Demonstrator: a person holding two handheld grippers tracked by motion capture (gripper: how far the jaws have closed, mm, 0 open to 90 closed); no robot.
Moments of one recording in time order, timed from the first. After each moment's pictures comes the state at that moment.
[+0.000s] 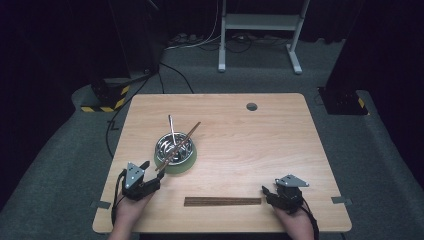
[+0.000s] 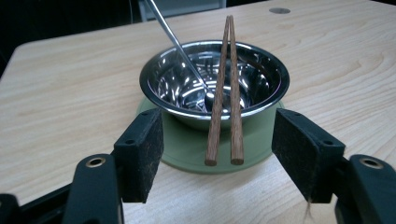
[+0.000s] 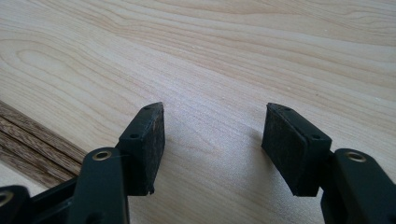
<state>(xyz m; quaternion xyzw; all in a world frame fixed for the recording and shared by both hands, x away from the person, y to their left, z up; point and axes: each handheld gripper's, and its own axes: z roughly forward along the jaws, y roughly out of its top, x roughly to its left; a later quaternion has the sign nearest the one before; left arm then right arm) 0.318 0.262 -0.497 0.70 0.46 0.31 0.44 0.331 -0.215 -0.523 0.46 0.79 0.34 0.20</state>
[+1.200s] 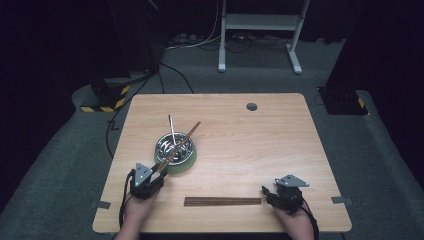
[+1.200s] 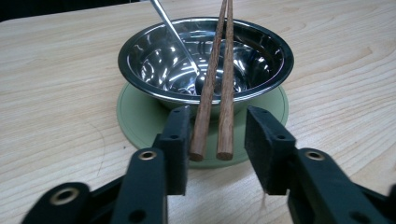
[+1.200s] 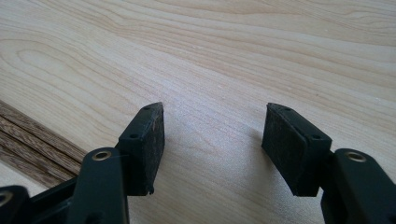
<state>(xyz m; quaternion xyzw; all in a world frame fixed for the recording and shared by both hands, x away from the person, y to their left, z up) 0.328 0.243 -0.515 0.70 0.48 0.30 0.43 0.331 -0.214 -0.523 0.46 0.79 0.34 0.20</state>
